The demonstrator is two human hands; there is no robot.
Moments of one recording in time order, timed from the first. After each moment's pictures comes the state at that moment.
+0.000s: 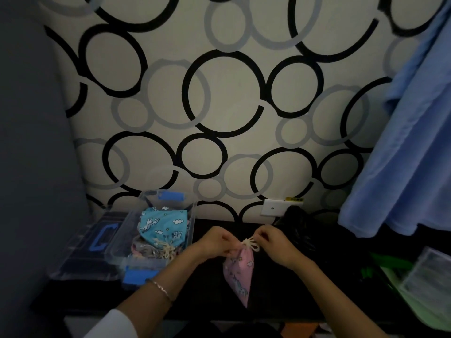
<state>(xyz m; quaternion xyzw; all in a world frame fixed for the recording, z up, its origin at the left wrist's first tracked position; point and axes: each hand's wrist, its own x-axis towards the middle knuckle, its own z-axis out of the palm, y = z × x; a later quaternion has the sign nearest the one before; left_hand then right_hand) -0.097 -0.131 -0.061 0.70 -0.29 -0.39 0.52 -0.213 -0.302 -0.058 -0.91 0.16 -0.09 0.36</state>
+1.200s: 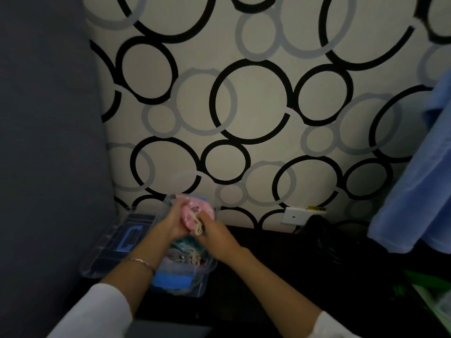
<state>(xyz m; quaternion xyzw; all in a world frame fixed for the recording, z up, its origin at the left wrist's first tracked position) 0.017 -0.041 -0.038 0.48 0.03 -0.39 0.79 -0.100 -0.135 -0.036 -0.94 -0.03 -0.10 0.32</state>
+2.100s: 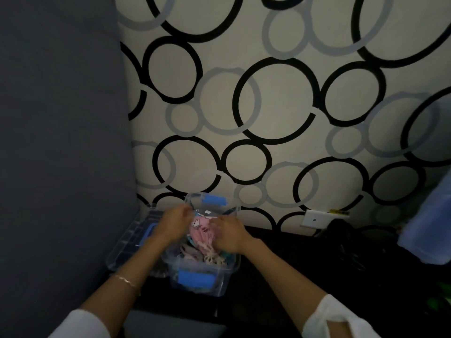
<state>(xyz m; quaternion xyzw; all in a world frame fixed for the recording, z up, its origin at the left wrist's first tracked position) 0.032 0.034 -0.055 0.89 -0.24 -0.01 0.39 -0.053 -0.136 -0.054 -0.99 0.00 -0.01 0.12</state>
